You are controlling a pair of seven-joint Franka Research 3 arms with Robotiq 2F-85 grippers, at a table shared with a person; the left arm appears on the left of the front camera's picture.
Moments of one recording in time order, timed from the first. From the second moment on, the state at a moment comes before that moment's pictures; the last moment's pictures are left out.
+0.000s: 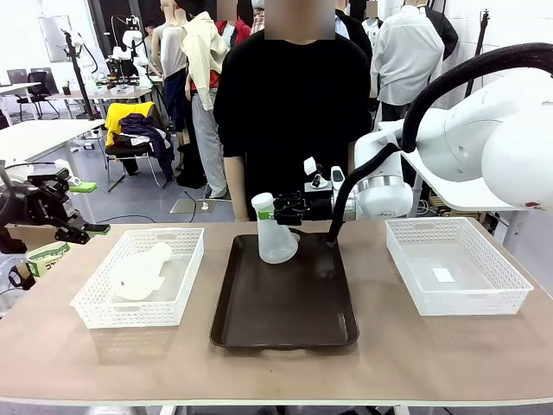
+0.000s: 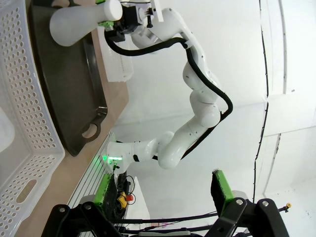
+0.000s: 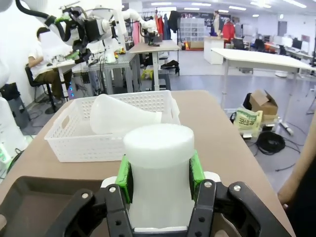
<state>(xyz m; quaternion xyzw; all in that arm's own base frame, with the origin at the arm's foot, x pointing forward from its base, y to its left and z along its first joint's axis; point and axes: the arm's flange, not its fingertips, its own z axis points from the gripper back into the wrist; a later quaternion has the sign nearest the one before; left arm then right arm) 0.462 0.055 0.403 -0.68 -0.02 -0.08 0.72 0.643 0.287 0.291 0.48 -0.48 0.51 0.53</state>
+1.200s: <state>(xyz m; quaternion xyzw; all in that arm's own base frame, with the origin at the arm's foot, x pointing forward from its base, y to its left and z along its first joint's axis) 0.462 0.055 0.403 -0.68 -0.02 -0.08 0.72 0.625 0.265 0.329 0.46 -0.41 0.48 0.62</state>
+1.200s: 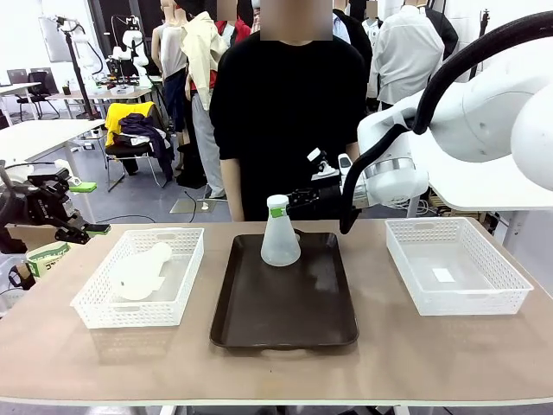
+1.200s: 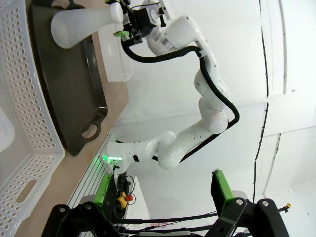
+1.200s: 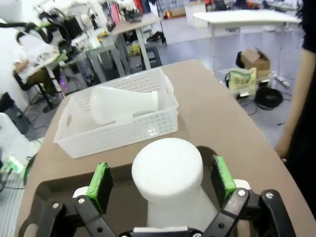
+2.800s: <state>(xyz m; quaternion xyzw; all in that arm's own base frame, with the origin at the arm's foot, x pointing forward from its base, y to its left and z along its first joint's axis) 0.462 0.056 0.403 -0.68 -0.02 -0.08 0.73 0.610 0.175 0.365 0.41 -0.40 0.44 0.69</state>
